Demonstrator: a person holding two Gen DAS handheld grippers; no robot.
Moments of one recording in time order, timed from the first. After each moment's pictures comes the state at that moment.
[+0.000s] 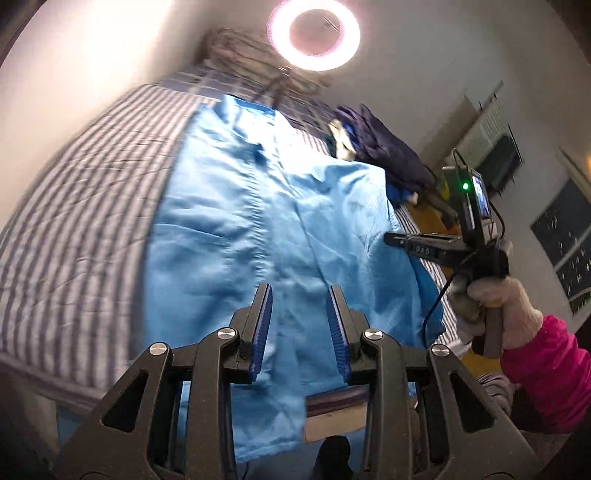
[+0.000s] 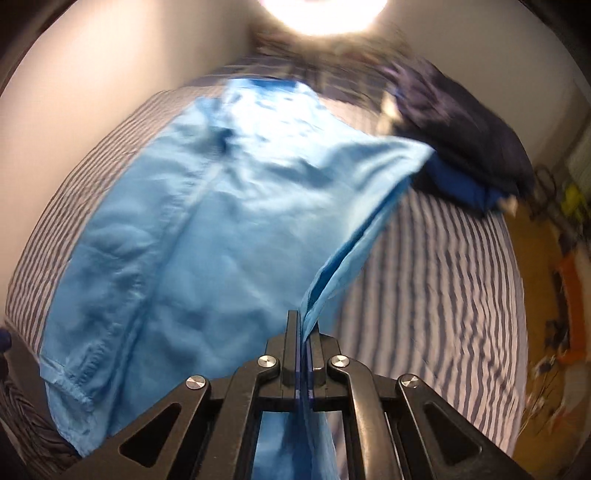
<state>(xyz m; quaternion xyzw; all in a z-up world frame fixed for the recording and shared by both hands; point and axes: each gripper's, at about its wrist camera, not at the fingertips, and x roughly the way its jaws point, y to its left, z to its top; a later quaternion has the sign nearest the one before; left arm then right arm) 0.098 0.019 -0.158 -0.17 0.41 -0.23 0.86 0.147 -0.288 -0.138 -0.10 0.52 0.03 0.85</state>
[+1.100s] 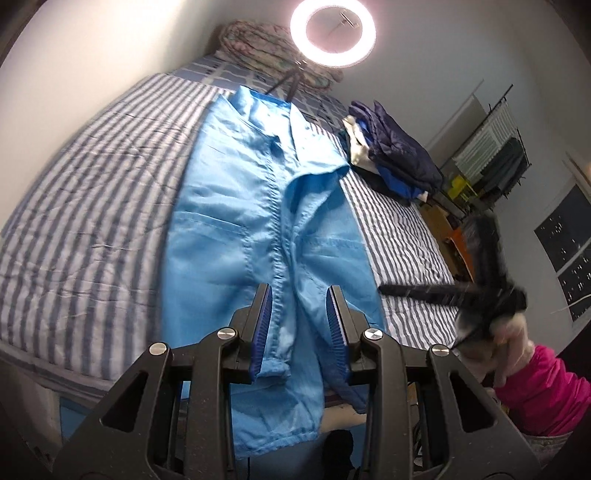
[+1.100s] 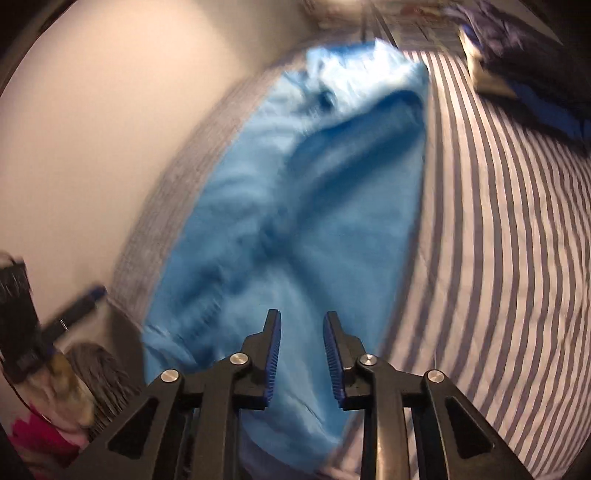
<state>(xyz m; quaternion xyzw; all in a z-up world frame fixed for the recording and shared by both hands) 0.104 0.026 -0.165 -0.17 0.43 -0.23 0.85 0.106 -0.306 -0.178 0.08 0.57 0.21 0.79</state>
